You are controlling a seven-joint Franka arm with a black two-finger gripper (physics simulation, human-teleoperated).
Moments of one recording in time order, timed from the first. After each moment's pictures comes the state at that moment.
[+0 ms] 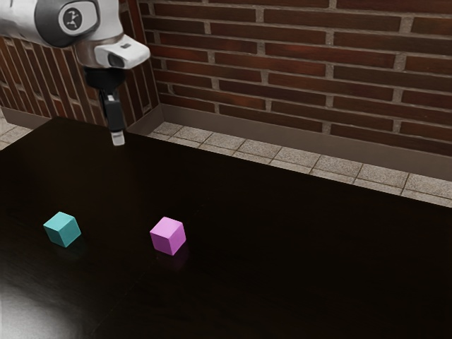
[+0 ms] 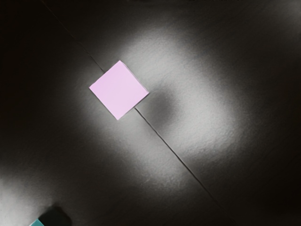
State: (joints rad) arm 0.00 -0.11 -0.04 -1.71 0.06 1.53 0.67
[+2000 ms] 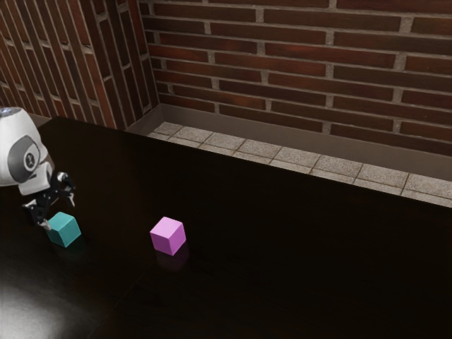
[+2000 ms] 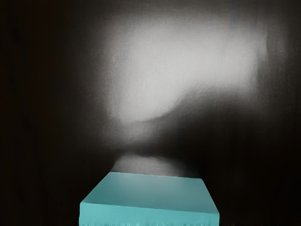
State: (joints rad) arm 0.42 0.11 0.10 -2.27 -0.04 2.44 2.06
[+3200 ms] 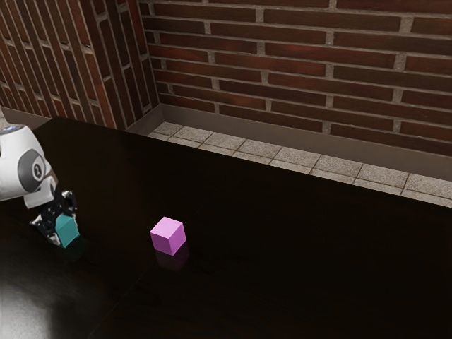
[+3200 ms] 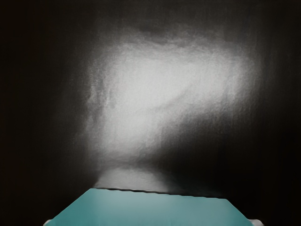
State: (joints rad) arm 0.45 0.26 0.09 -2.21 -0.15 2.45 2.13
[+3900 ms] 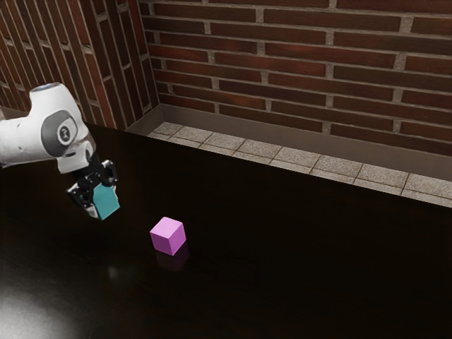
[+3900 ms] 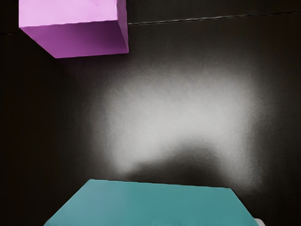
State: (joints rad) arm 0.38 0.10 -0.09 -2.13 -0.15 2.22 2.02
